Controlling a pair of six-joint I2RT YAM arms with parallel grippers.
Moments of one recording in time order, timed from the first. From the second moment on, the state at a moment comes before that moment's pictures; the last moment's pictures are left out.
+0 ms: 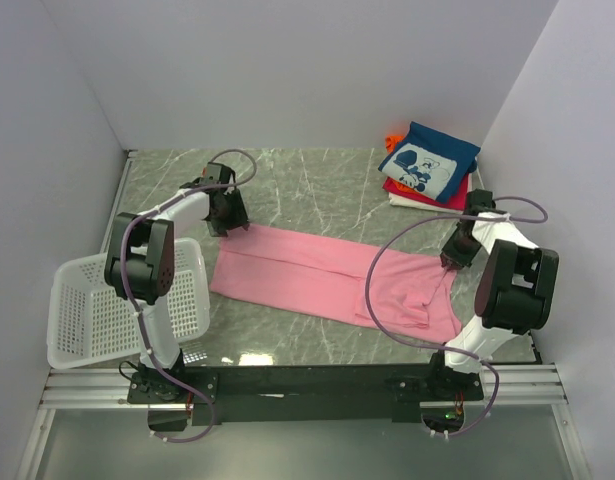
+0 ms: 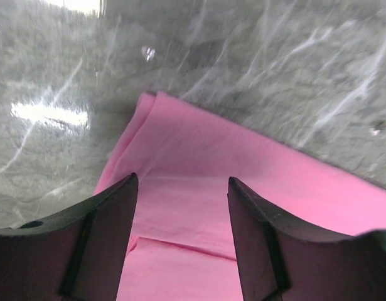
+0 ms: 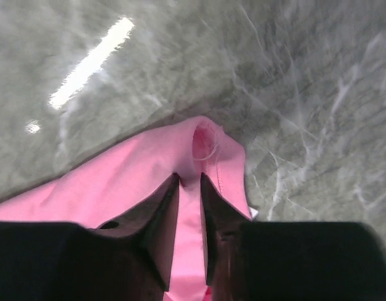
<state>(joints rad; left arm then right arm) -0.21 1.93 1.34 -0.49 -0.01 -0.53 -0.26 1.68 1.03 -0.65 0.08 0.44</state>
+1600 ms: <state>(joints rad) -0.41 1.85 1.17 -0.33 0.00 -0.49 0.02 1.55 0.83 -0.73 -0.05 0.64</state>
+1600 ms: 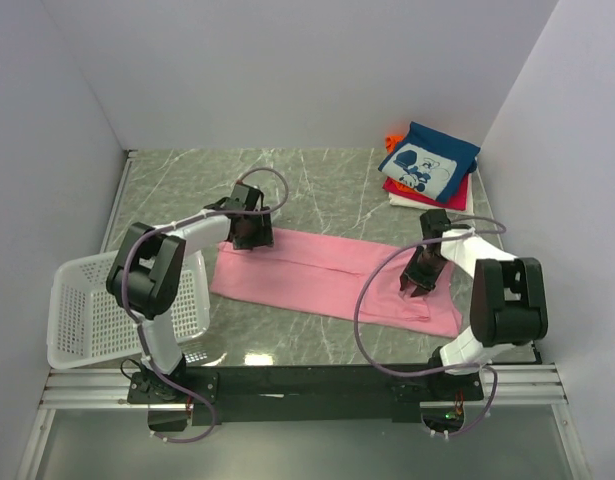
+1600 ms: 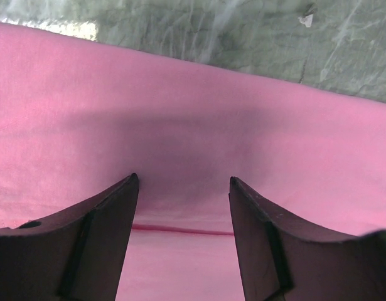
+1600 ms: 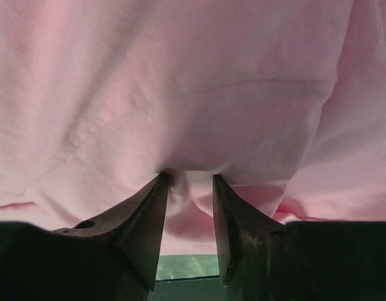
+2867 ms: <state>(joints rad) -0.68 1.40 0.72 -0.51 0.03 -0.93 0.10 2.15 1.64 -0.97 0.04 0.49</state>
